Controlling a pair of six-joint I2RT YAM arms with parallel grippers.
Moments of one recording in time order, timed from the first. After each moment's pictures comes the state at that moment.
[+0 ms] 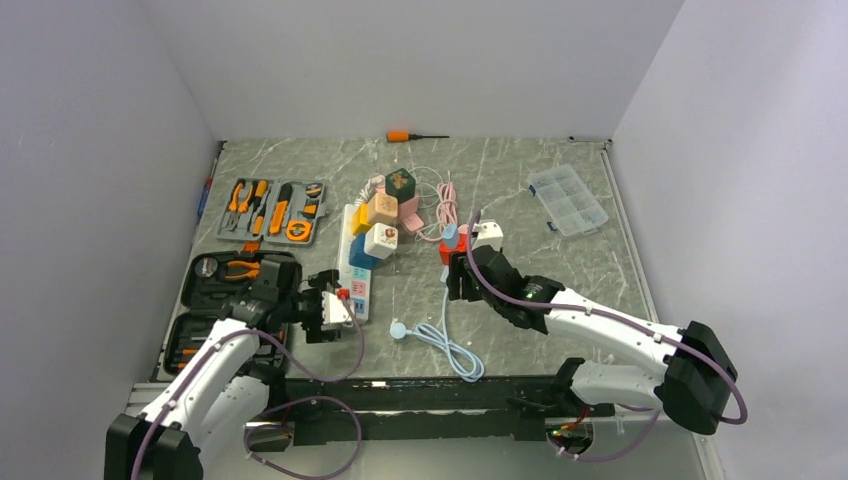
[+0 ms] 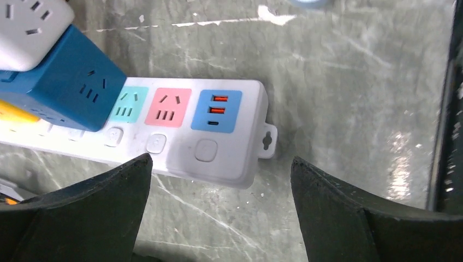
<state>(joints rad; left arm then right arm) -0.26 0.81 0.42 -0.54 0.66 1.23 0.90 1.12 0.69 -0.27 0.38 0.57</state>
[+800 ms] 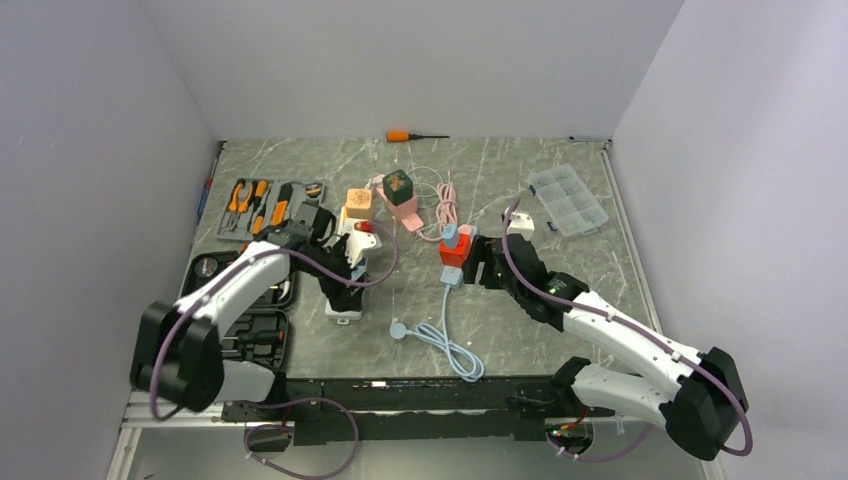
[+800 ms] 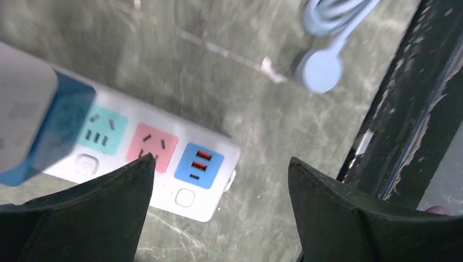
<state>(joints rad) -0.35 1.37 0.90 -0.75 0.58 0.64 0.72 1.01 0.67 -0.29 0.32 0.63</state>
